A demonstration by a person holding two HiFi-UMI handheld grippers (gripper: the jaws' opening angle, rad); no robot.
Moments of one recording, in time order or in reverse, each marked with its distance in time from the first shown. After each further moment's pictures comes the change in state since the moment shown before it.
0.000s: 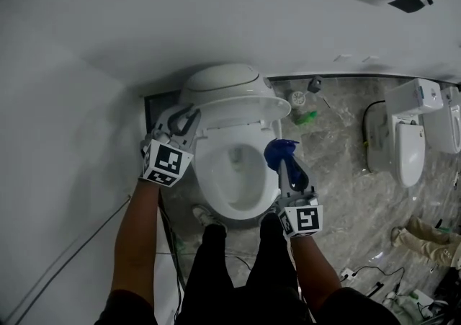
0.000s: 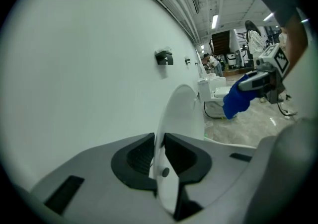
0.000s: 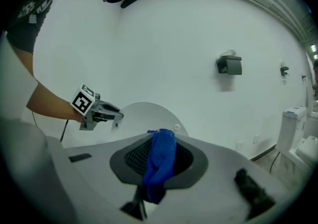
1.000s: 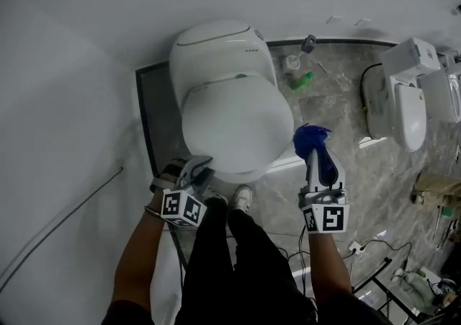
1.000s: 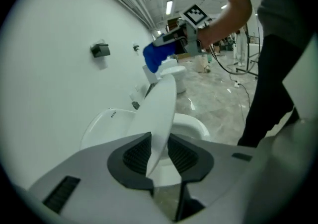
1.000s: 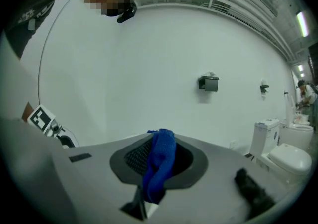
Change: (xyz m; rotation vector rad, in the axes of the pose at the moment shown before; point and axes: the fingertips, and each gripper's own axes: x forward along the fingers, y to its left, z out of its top) left arm -0.124 -0.262 -0.111 0.324 0.164 -0.373; right arm -0.145 -0.020 -0.017 -0.056 -0.077 -0.156
